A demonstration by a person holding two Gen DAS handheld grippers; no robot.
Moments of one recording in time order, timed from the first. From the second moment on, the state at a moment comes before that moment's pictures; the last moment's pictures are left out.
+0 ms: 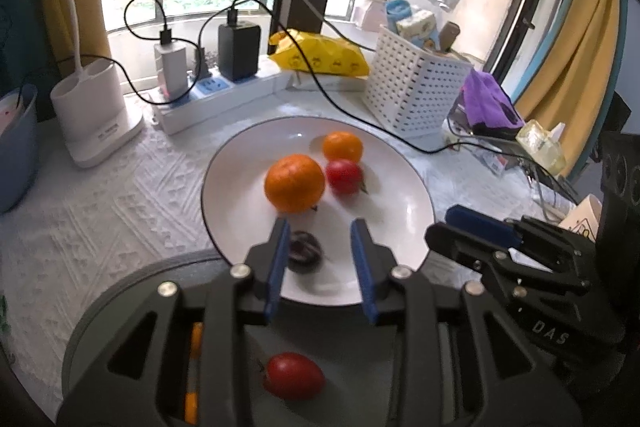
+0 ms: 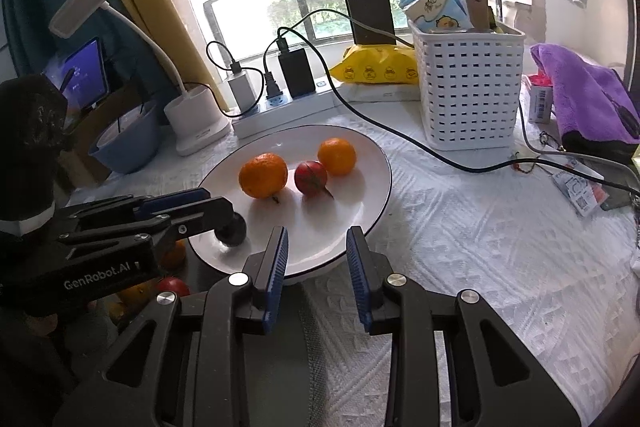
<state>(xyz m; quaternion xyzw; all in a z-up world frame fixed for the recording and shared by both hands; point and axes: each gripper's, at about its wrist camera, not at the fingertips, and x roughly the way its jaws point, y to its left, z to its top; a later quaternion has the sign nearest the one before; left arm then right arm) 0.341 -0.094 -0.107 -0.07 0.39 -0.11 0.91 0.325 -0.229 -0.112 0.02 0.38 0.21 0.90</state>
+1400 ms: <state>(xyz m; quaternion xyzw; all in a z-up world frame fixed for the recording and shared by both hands) 0.222 -0.029 -0.054 -0.09 0.31 -0.08 0.94 0.233 -0.156 -0.061 -0.03 0.33 0.26 0.91</state>
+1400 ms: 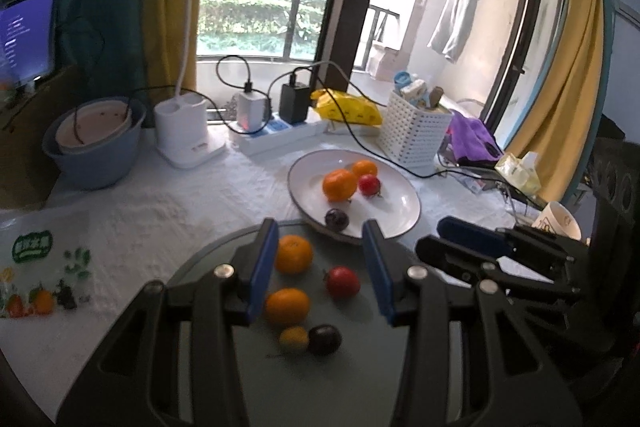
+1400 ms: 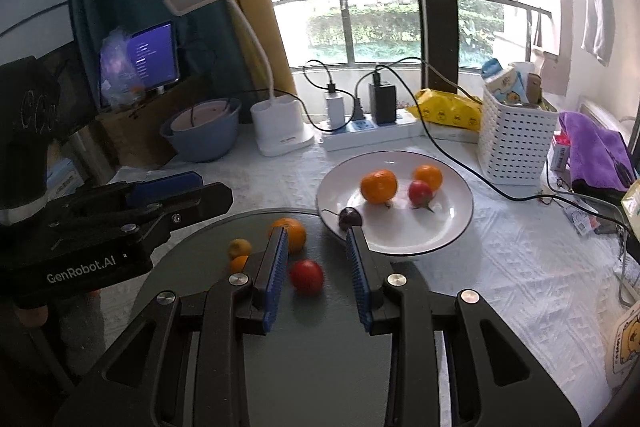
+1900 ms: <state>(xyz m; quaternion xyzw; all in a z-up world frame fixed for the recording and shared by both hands) 0.190 -0.001 -0.070 -0.10 0.32 -0.06 0.94 0.210 -0.126 -0.068 -0.05 0.33 0.27 0.90</state>
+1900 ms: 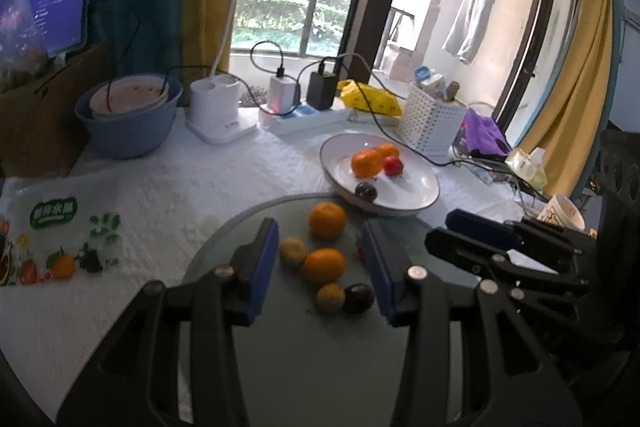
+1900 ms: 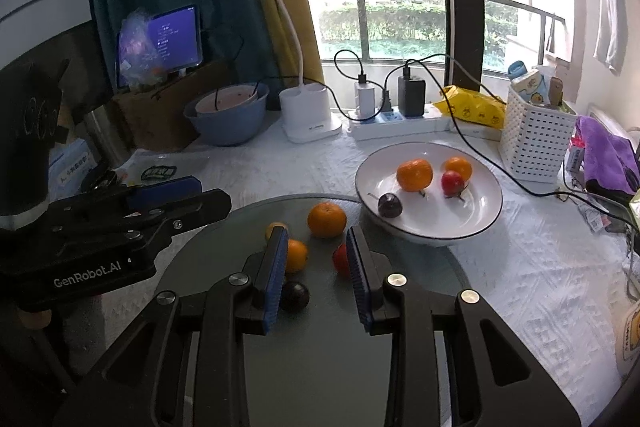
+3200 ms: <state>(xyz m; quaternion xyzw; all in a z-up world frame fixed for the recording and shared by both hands) 0.192 0.023 -0.132 -0.13 0.39 -0.02 0.91 0.222 -0.092 -0.142 -0.10 0.43 0.29 0.85</state>
